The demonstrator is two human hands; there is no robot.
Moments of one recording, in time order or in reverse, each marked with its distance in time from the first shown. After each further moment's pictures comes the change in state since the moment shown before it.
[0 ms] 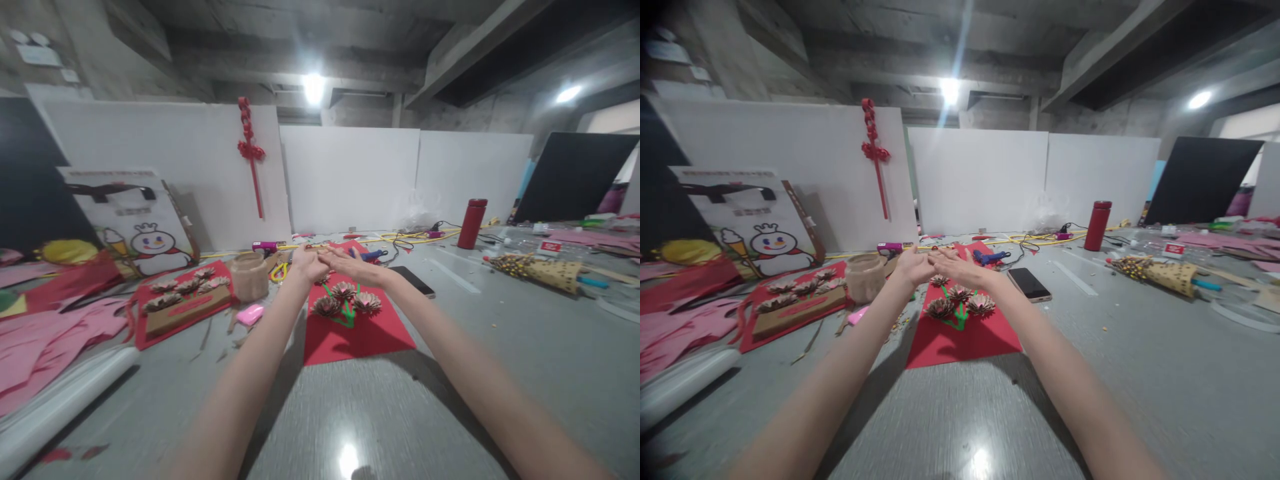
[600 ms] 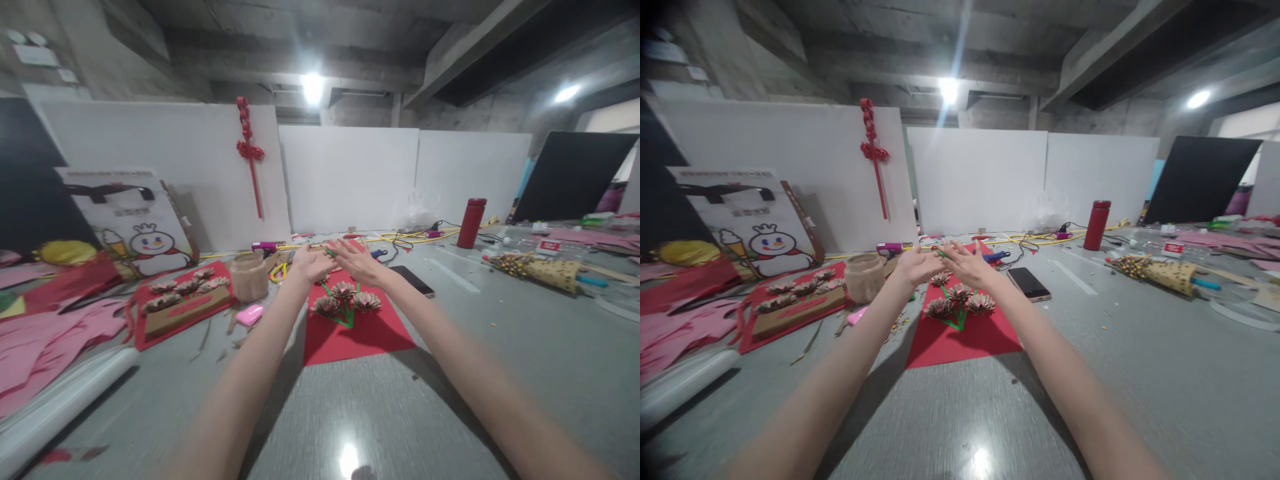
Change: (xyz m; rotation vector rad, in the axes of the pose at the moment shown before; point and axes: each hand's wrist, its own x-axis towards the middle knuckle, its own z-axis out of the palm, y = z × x) left_hand 0.000 -0.001 -0.001 0.120 -0.049 -0.068; right_hand 0.003 0.013 0.003 -0.302 0.156 0.058
